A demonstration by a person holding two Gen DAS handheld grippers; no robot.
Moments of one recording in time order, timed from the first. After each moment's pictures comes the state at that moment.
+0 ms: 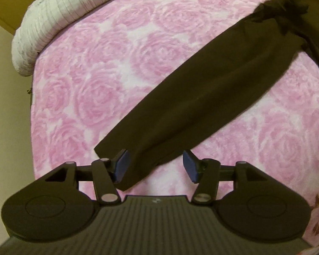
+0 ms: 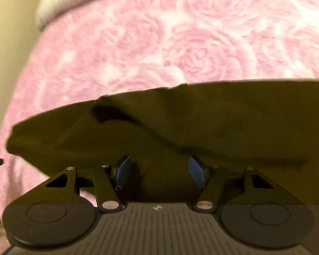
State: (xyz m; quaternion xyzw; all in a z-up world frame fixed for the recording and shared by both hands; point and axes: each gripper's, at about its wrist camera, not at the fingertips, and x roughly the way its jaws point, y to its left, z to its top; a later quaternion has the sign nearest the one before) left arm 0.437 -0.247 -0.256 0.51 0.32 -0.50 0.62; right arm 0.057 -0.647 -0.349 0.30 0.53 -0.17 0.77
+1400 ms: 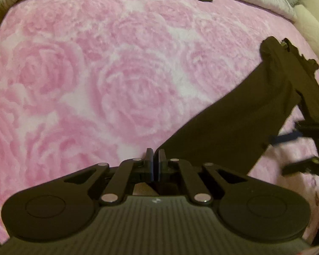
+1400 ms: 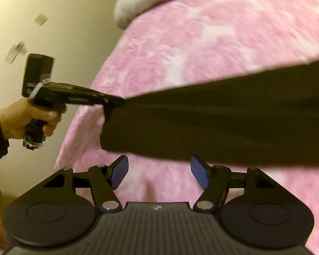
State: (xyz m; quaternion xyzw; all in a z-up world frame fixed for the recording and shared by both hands) left arm 0.659 -0.271 -0.305 0.33 0.46 -0.62 0.54; right arm -0.082 -0.485 -0.328 0.35 0.40 -0.07 0.84
